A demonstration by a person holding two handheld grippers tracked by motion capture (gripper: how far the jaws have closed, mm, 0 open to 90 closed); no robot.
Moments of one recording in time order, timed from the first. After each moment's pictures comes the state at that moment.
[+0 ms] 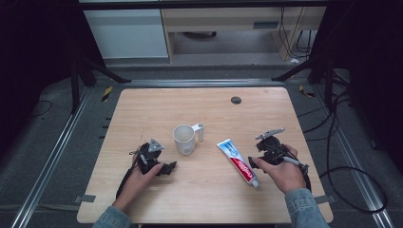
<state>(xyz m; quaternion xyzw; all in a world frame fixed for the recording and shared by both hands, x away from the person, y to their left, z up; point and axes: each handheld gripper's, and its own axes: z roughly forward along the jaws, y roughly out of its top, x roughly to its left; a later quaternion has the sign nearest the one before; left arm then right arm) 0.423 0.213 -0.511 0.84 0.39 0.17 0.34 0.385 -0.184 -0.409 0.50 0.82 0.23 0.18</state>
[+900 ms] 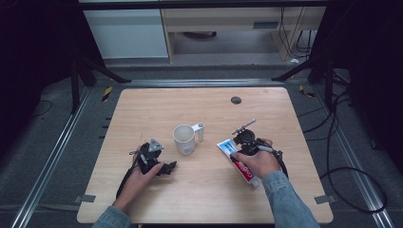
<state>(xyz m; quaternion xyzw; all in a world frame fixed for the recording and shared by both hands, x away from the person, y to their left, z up) 0.423 0.213 -0.511 0.83 0.39 0.17 0.34 0.424 -0.130 -0.424 0.47 0.85 0.19 0.13</state>
